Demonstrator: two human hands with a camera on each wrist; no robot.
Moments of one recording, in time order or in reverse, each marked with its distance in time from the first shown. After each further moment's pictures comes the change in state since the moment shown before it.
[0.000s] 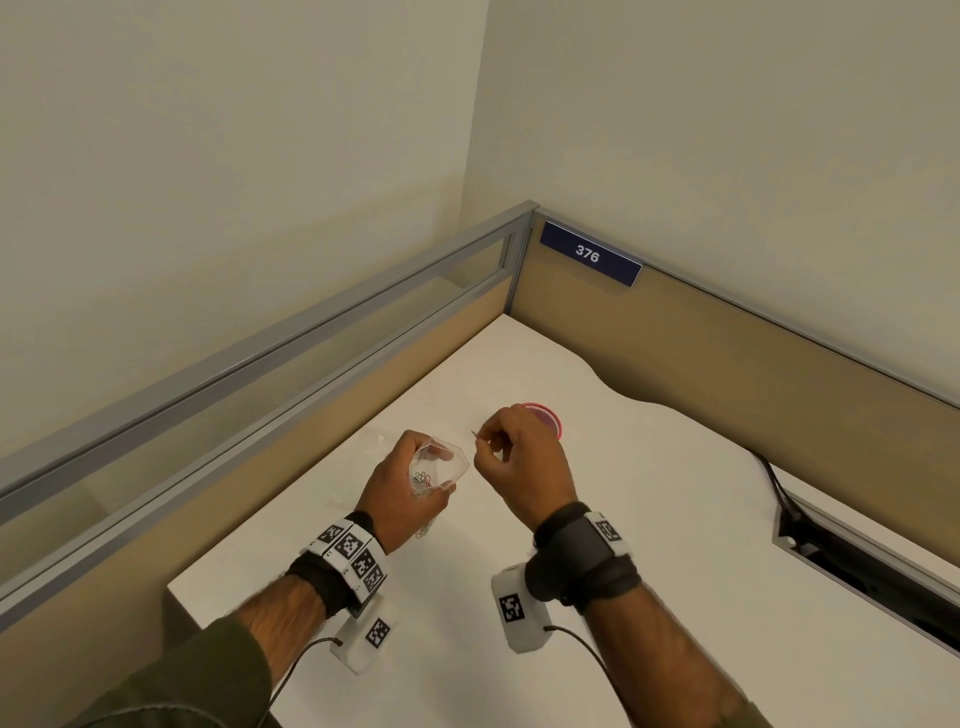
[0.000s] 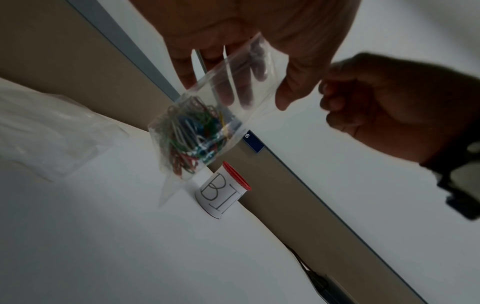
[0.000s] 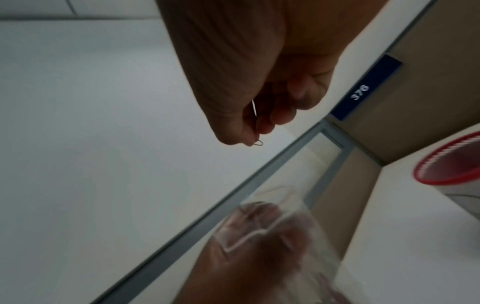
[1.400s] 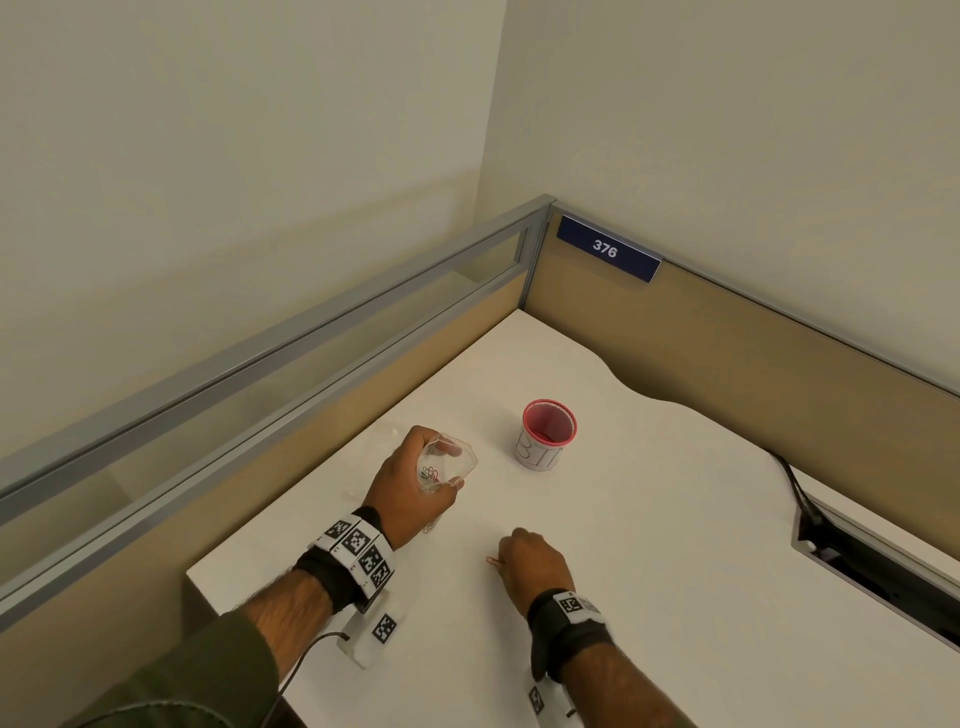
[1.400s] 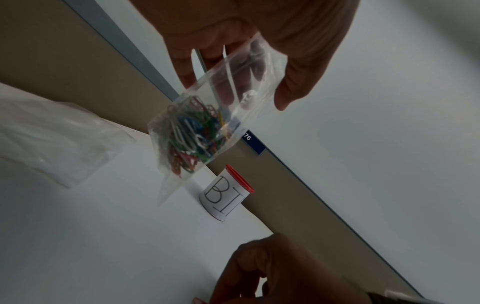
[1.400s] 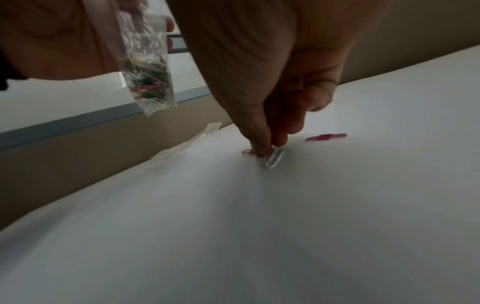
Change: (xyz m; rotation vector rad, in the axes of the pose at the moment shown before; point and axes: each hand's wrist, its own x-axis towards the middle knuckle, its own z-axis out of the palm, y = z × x) left_hand -0.004 -0.001 -0.006 -0.028 0.000 -0.002; right_hand -0.068 0.113 0.096 -0.559 -0.565 0.202
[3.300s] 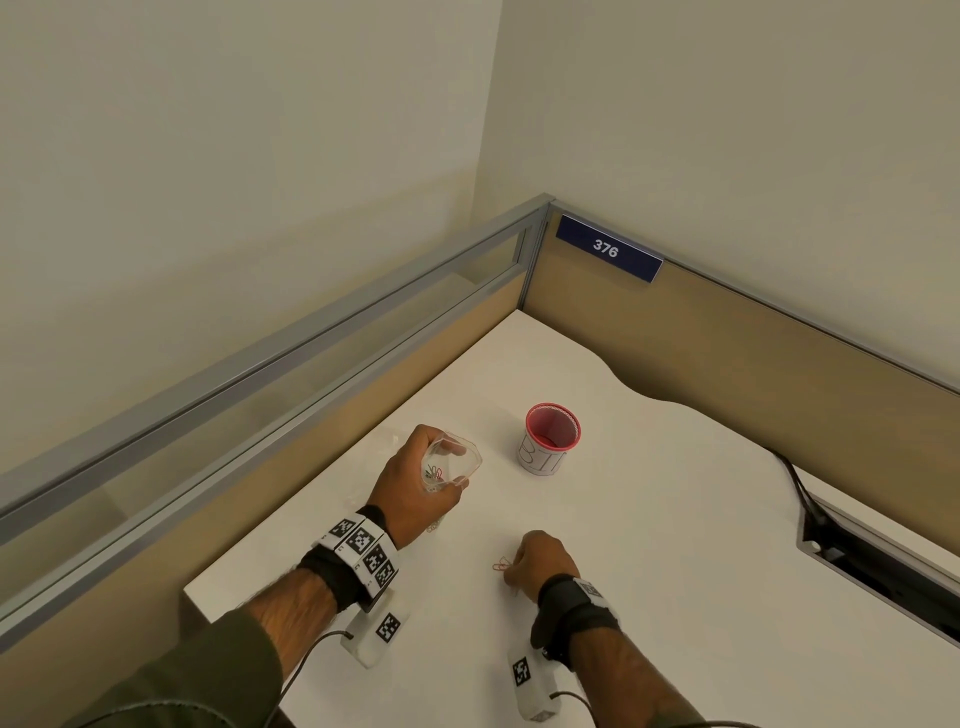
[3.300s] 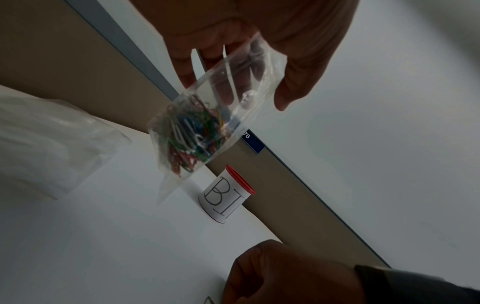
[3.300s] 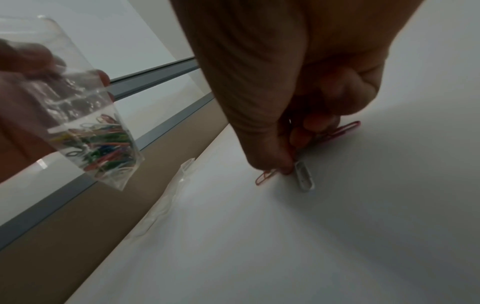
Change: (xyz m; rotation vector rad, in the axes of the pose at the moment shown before) left_hand 0.017 -0.008 -0.004 0.005 -0.014 0.017; right_hand 0.028 0.009 -0.005 0.360 -0.154 0.367
